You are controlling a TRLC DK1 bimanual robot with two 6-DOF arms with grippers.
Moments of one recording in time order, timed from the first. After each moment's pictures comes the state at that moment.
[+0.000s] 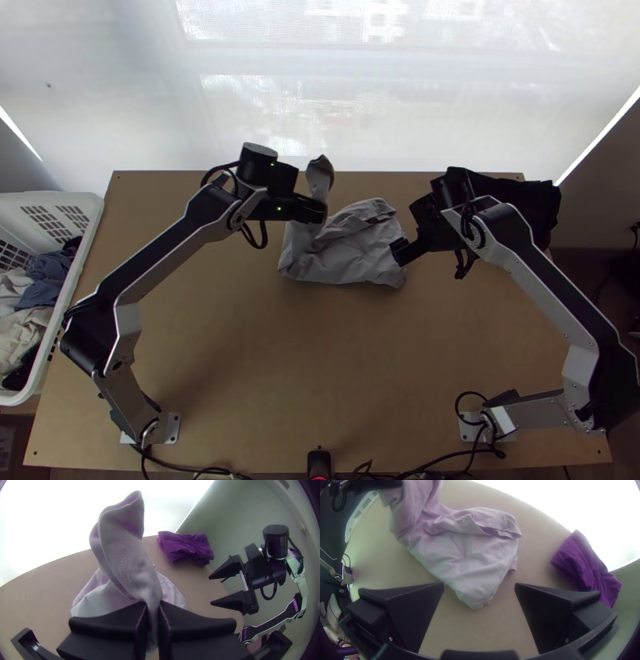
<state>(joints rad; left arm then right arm) -0.54 1.83 1.73 -0.50 0.38 -0.23 0.41 1.53 1.41 -0.89 -0.09 -0.13</state>
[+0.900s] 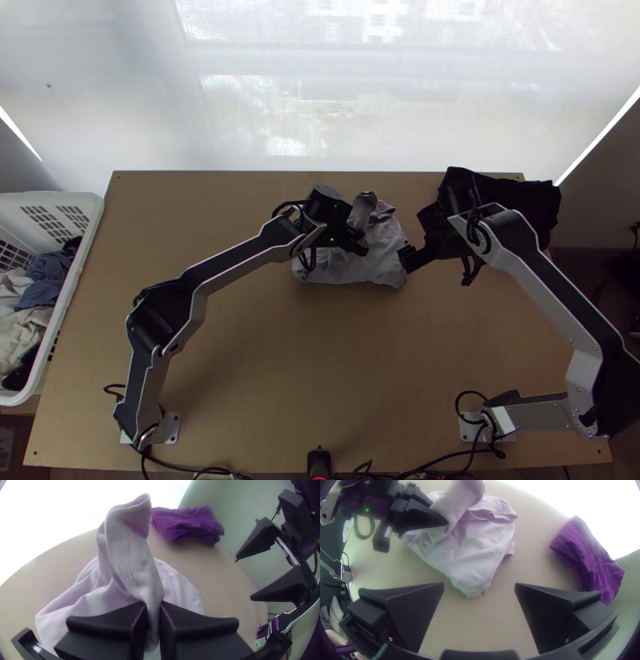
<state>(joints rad) -0.72 2.10 1.77 -0.27 0.23 -0.18 0.38 1.49 1.34 -0.91 -0.09 -0.12</state>
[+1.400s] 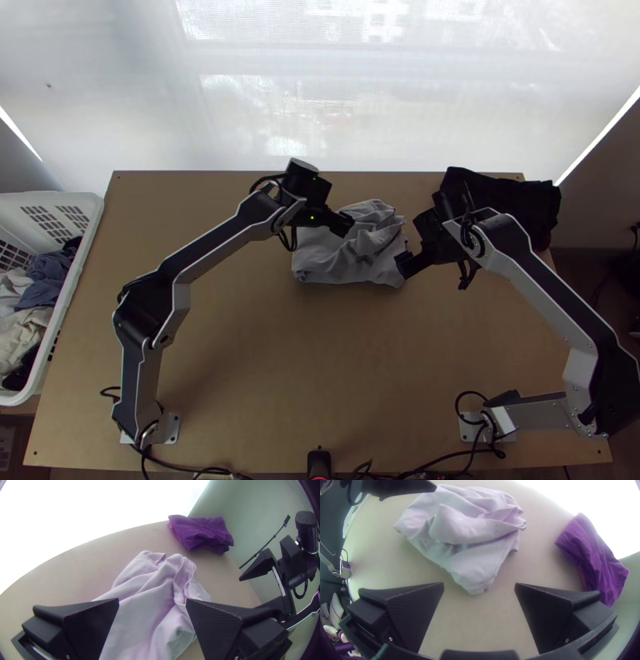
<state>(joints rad) -0.62 2.08 1.87 -0.45 0.27 -0.16 0.39 1.50 1.31 -0.89 -0.09 -0.13</state>
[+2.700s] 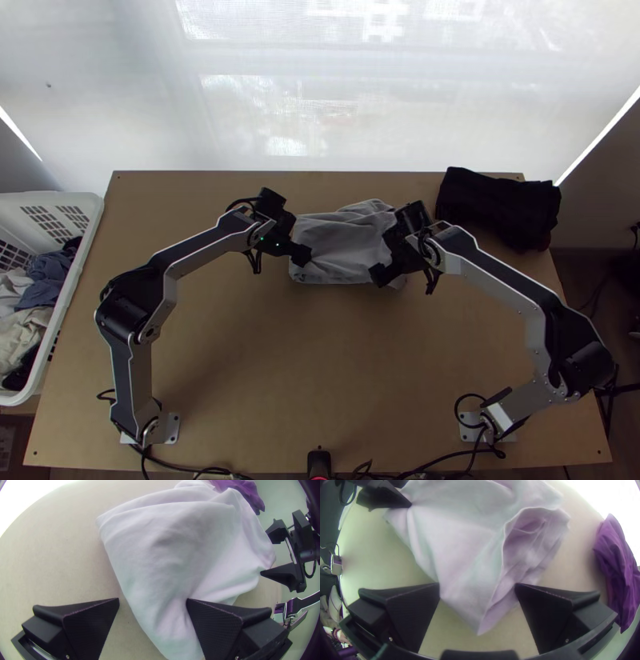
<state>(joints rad) -0.49 2.05 1.54 -0.51 0.26 -0.04 0.47 1.69 1.20 -0.63 -0.09 -0.10</state>
